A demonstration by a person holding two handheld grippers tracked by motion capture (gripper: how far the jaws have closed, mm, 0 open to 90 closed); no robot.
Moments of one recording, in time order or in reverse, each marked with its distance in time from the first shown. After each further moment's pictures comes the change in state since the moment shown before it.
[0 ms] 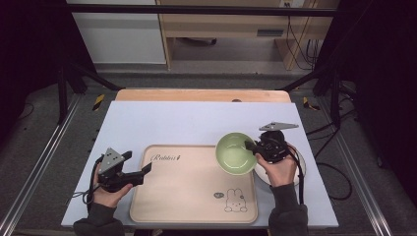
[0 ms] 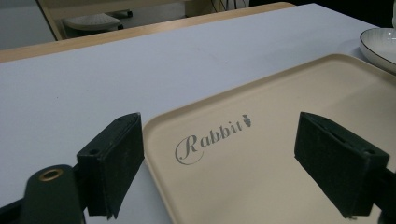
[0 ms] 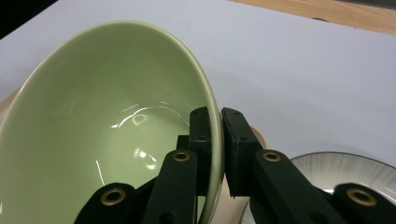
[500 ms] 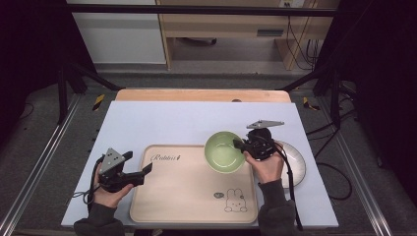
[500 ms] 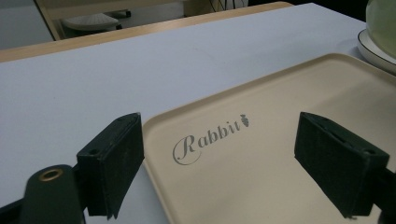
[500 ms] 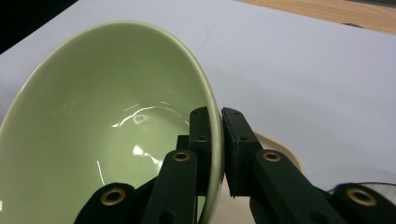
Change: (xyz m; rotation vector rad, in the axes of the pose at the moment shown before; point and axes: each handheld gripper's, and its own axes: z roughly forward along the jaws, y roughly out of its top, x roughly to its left) left arm -0.001 0.000 0.001 0.000 -0.005 0.002; right arm 0.018 0.010 0.023 0.004 0.044 -0.008
